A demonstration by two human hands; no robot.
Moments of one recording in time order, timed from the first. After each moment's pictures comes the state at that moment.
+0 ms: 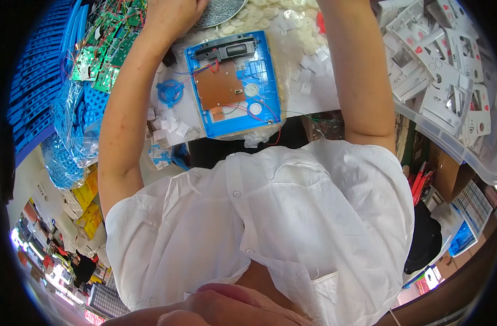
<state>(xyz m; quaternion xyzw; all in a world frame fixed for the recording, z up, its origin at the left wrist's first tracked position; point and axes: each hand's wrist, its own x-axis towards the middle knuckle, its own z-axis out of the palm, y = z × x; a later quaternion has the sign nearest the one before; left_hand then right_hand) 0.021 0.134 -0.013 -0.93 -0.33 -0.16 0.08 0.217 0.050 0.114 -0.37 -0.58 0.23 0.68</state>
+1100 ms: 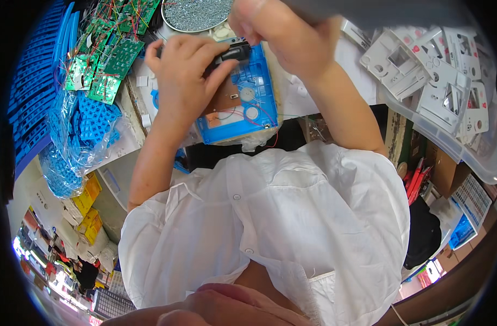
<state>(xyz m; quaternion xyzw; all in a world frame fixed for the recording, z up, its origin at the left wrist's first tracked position) 0.001 0.014 0.015 -0.88 -0.32 -0.32 -0.13 0.192 -0.007 0.057 -0.22 -0.49 0.46 0.70</state>
